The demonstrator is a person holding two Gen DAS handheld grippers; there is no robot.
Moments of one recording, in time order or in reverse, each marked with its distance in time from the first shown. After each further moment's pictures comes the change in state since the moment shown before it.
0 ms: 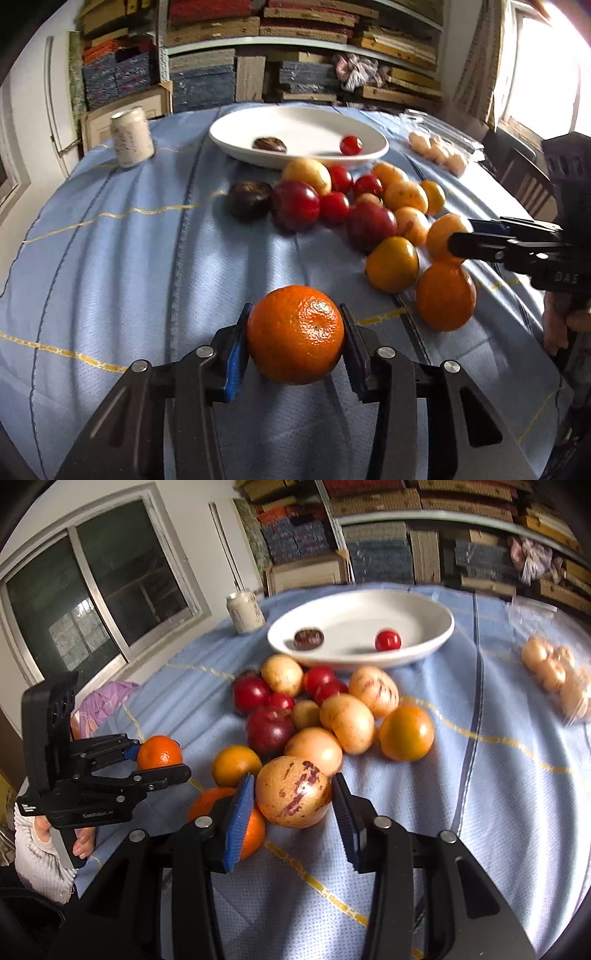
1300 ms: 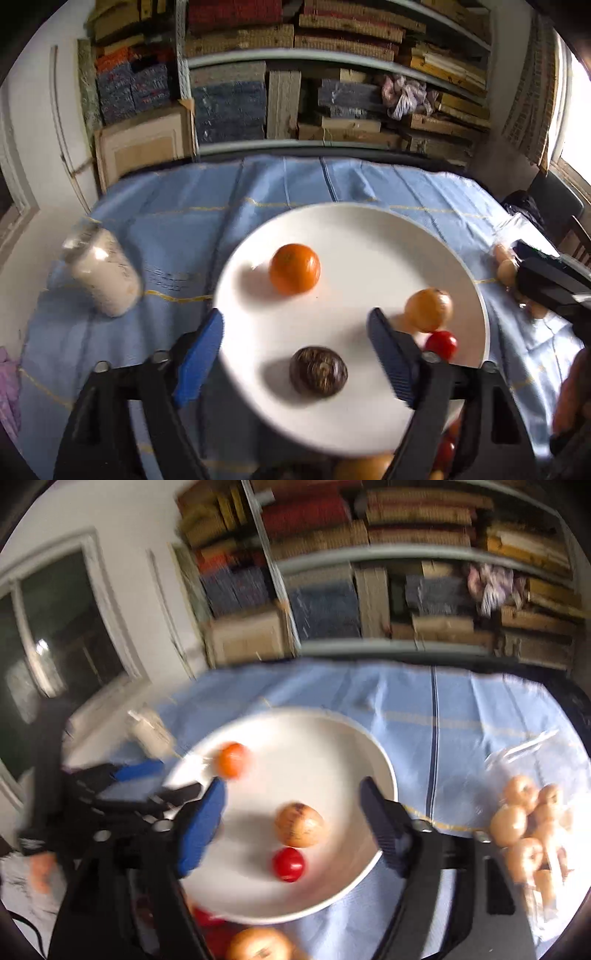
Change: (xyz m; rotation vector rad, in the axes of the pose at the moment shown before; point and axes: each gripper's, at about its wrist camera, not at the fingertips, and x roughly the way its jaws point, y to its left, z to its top) left arm 0.085 0.037 0.206 -0.058 -0.055 0.133; right arm 0.033 -0.077 0.171 0.078 -0.224 -0.148
